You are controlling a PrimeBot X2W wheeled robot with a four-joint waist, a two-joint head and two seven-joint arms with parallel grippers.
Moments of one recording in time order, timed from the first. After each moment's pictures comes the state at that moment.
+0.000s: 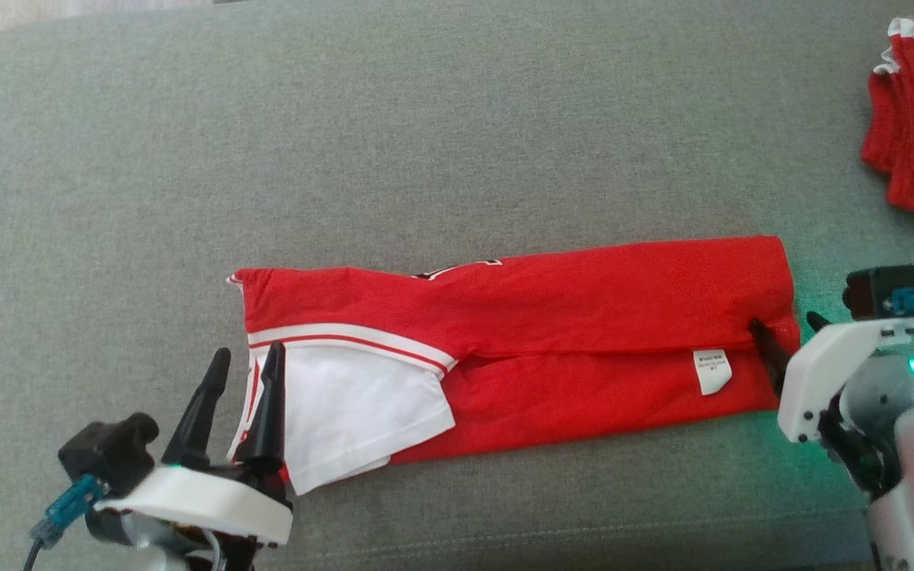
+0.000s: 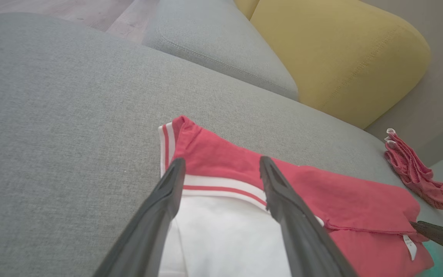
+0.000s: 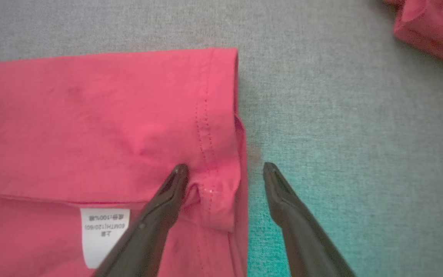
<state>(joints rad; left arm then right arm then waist) 0.03 0.32 -0.43 -0.04 -0.71 0.16 -0.25 -0.21 -0.21 0.00 0.26 0.20 0.12 0.57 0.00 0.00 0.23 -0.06</state>
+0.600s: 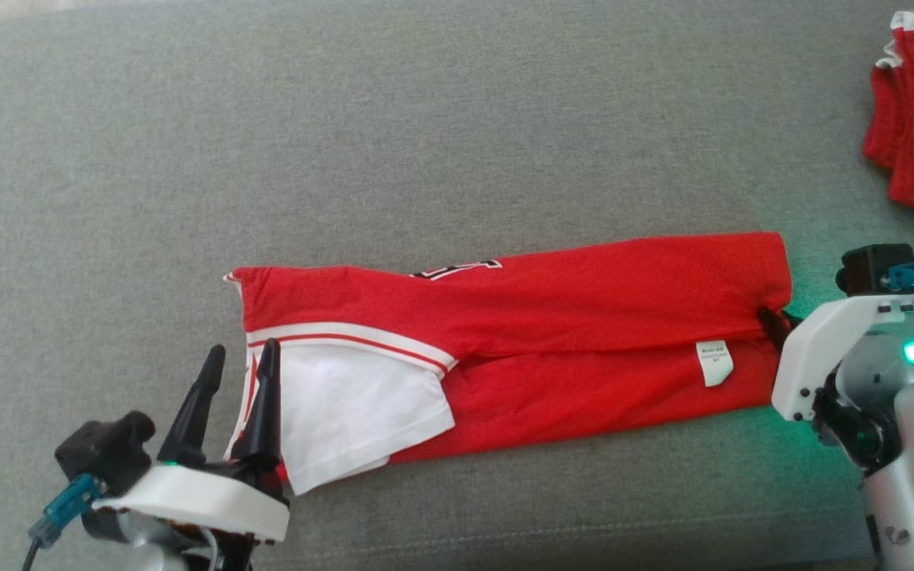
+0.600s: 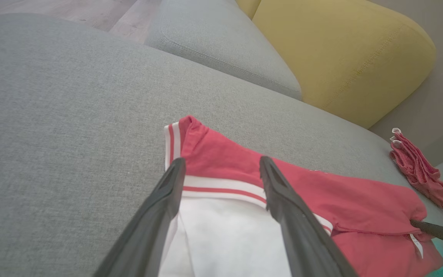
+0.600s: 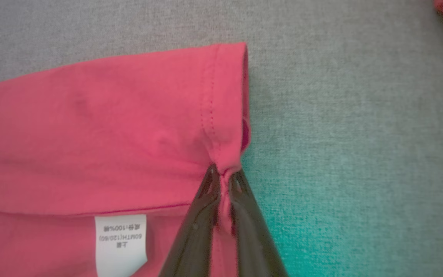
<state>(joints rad) 0.03 0.31 -0.40 -0.03 -0.69 0.14 -0.25 -0.29 -0.22 0.02 0.34 0.31 0.12 0.64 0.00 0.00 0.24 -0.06</state>
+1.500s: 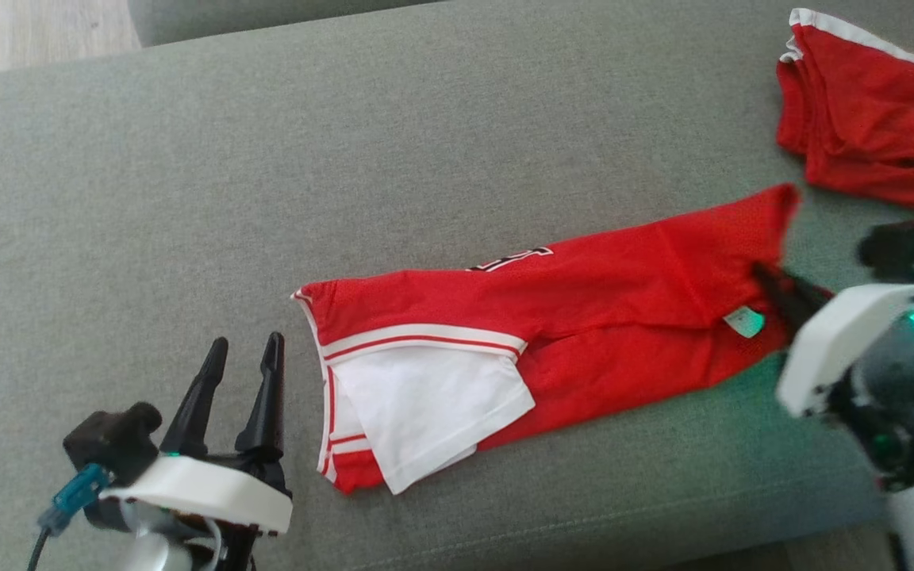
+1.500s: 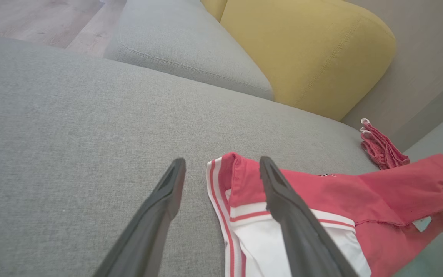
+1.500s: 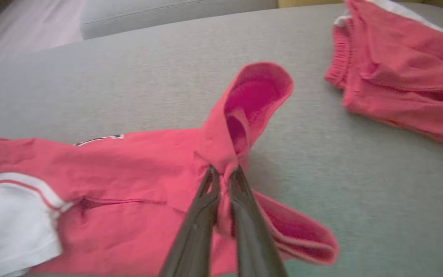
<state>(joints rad) 0.01 0.30 -0.41 0.01 -0.66 0.13 -0.25 -0.21 -0.28 0.05 0.04 0.42 0.12 0.63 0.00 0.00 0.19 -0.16</state>
